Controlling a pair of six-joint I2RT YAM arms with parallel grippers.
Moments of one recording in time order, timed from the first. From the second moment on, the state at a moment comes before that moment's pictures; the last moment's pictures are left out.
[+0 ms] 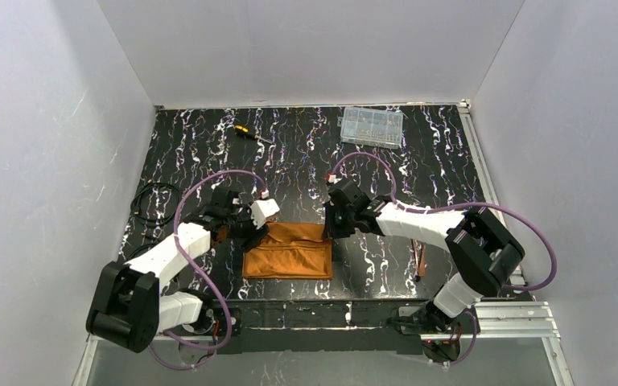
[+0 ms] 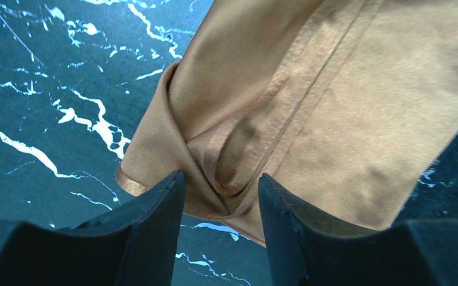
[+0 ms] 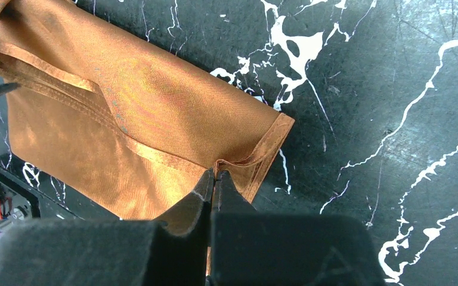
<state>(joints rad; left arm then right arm) -0.34 1.18 0.57 -0.39 0.41 0.63 0.85 1.58 0.89 -0.26 -0.10 0.63</state>
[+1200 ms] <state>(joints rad) -0.35 1.03 0.50 -0.37 0.34 0.83 0.85 1.55 0.78 -0.21 -0.10 0.65</state>
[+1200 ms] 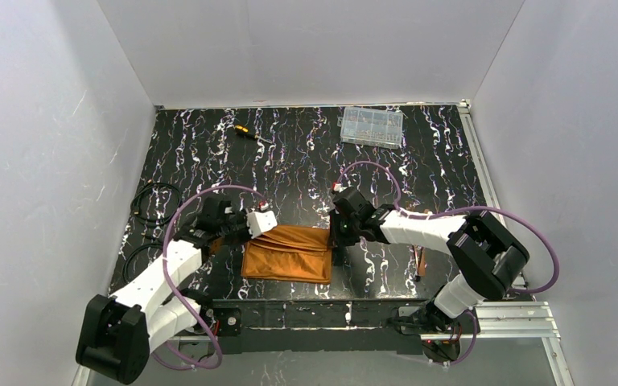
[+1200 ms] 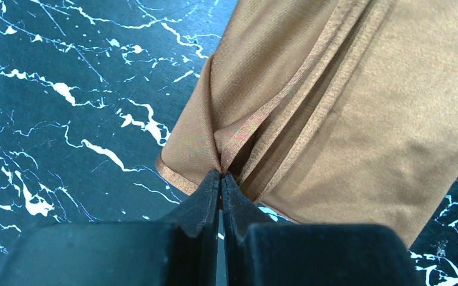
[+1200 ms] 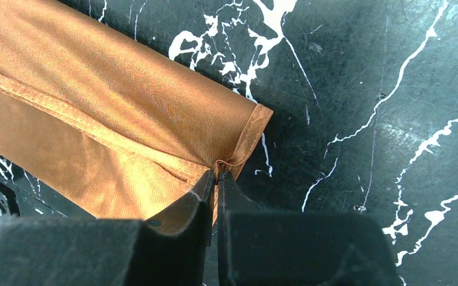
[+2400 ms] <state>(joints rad) -0.35 0.94 0.30 -0.29 0.38 1.28 0.84 1.93 1.09 -0.01 -0.79 0.61</state>
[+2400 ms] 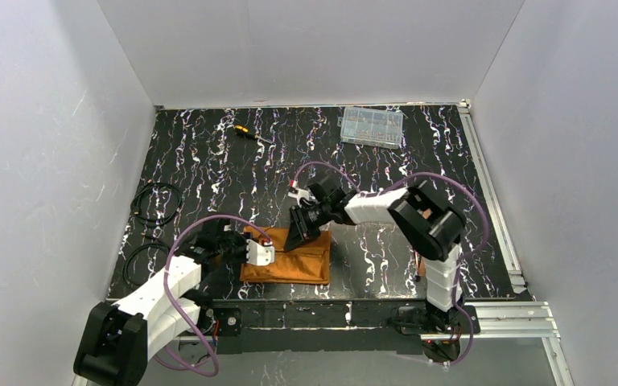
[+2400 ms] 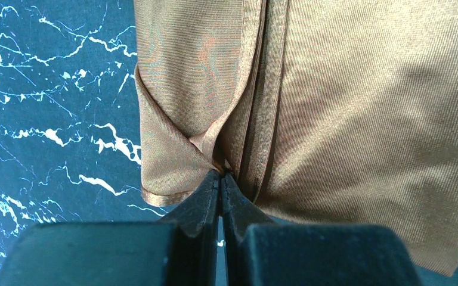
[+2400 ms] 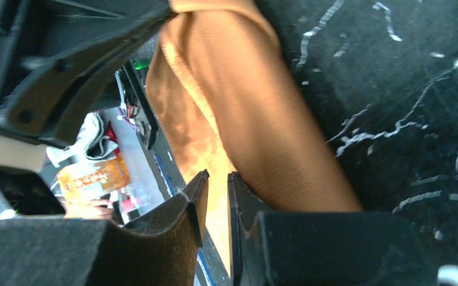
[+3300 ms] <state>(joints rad) -0.35 1.08 0.71 -0.78 0.62 0.96 0.83 2.10 0.89 0.63 -0.88 0.95</state>
